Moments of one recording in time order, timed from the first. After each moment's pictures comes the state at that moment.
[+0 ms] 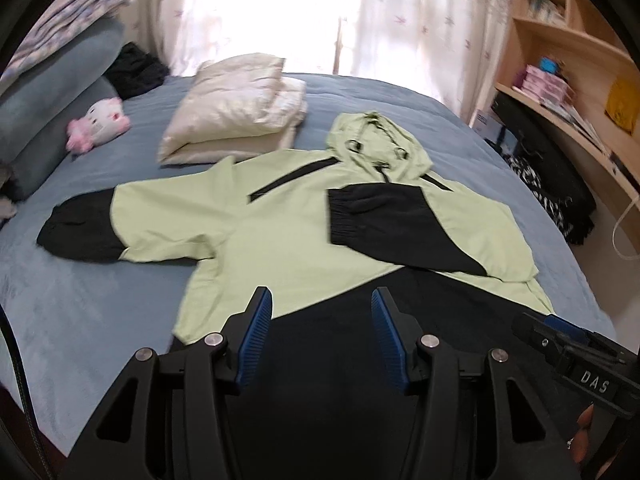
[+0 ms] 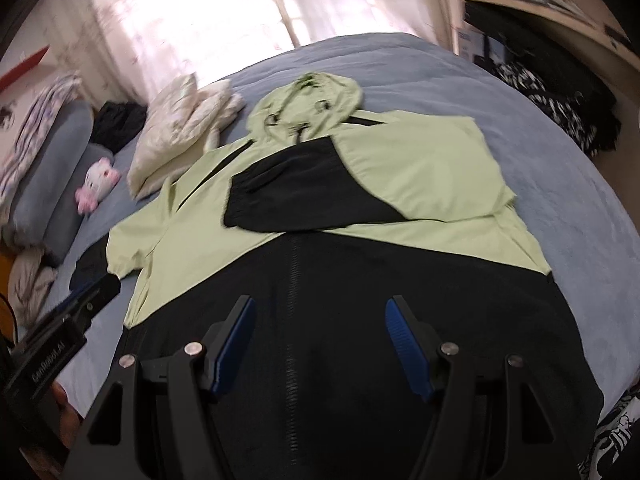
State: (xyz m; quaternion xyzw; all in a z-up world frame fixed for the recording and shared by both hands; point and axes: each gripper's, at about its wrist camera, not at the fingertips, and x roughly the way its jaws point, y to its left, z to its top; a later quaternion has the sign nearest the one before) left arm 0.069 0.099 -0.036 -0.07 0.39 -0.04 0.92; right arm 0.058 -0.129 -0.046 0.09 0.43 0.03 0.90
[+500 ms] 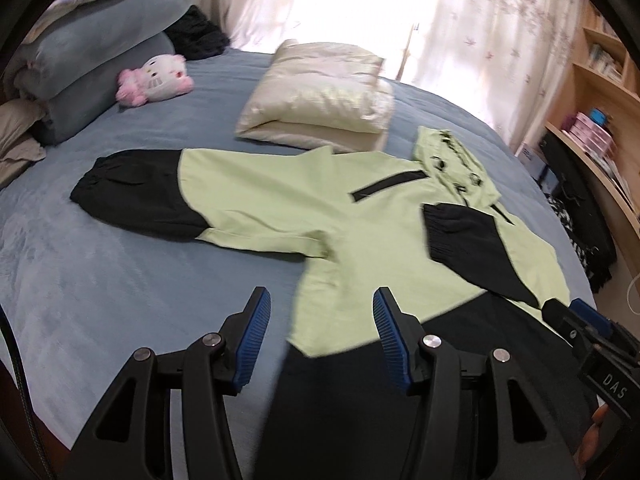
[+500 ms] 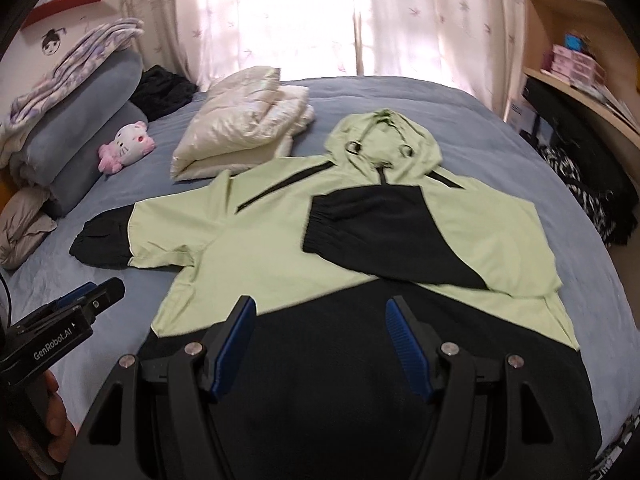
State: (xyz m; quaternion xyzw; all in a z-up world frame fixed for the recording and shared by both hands) left arm 0.084 0.227 -0.063 -0.13 0.40 0.03 0.91; right arm 0.090 -0.003 -0.030 -0.01 0.38 0.06 0.92
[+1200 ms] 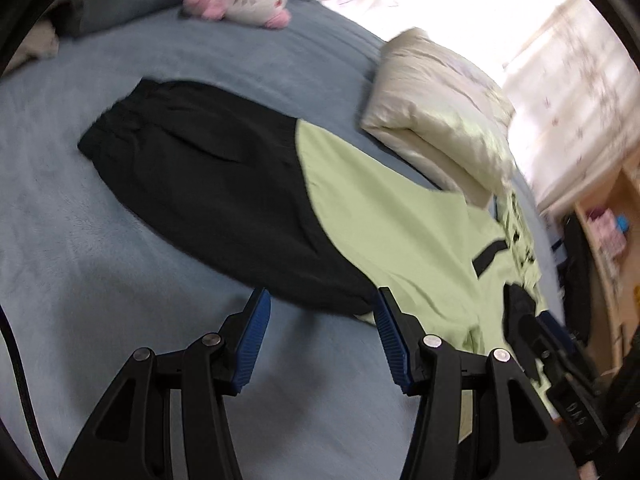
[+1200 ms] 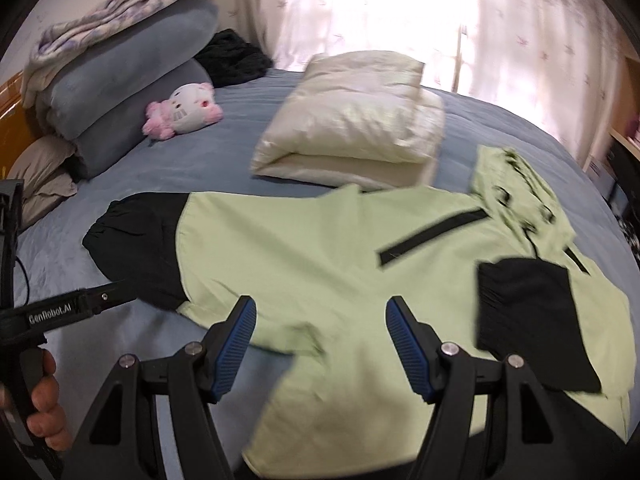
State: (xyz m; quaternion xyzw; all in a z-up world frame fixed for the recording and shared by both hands) left arm 0.162 0.430 -0.148 -0.31 0.44 0.03 0.84; right arm 0.196 0.188 -0.075 -0.09 0.38 0.16 0.91
